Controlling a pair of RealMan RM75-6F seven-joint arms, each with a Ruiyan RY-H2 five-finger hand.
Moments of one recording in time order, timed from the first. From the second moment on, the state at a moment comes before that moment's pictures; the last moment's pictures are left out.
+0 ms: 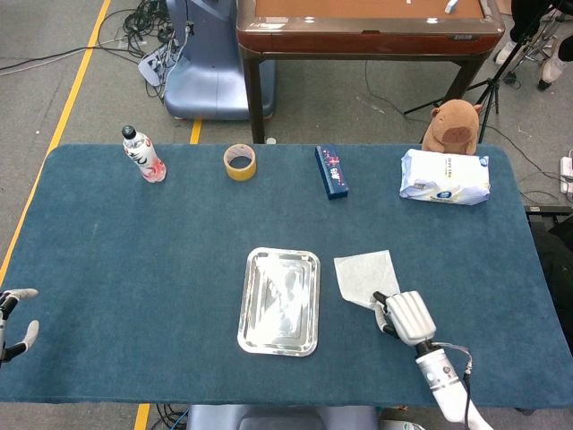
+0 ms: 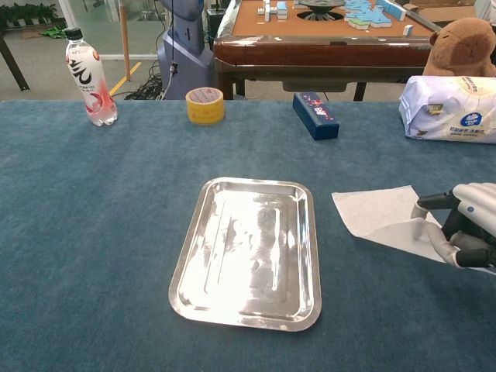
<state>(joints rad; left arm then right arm) -0.04 -1.03 -0.07 -1.69 1.36 1.46 0.00 0.27 -1.63 0.01 -1.32 -1.56 1.28 -0.12</state>
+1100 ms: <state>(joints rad) -0.03 -1.02 -0.07 -1.70 1.37 1.48 -0.01 0.45 -1.73 0.16 -1.40 -1.48 1.20 -0.31</state>
